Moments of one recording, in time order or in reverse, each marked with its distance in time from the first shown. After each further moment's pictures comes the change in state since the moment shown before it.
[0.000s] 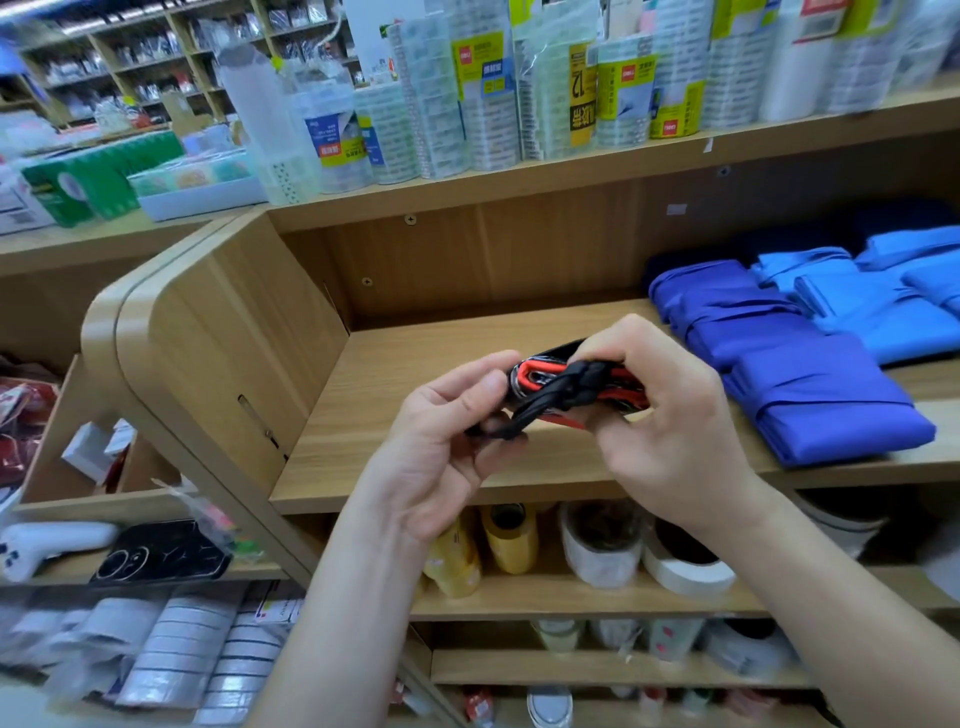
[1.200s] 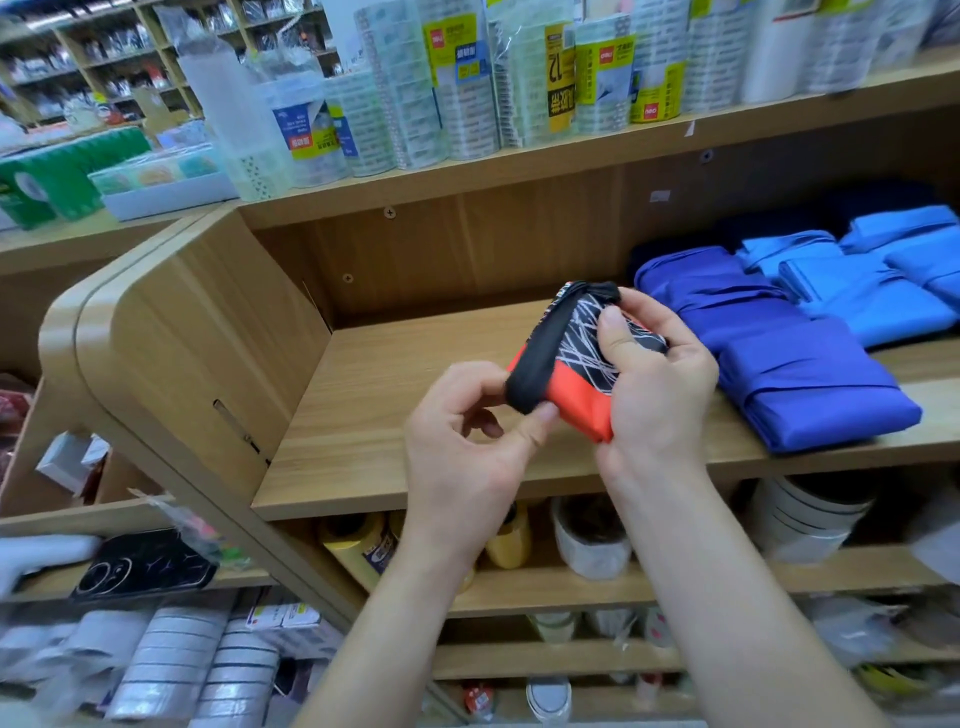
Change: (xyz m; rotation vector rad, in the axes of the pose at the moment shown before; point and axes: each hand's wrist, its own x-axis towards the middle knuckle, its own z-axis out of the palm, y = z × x) left_hand 0.005 -0.044 0.007 0.728 0.118 0.755; right_hand 0.022 -0.003 0.033 0.787 0.804 0.933
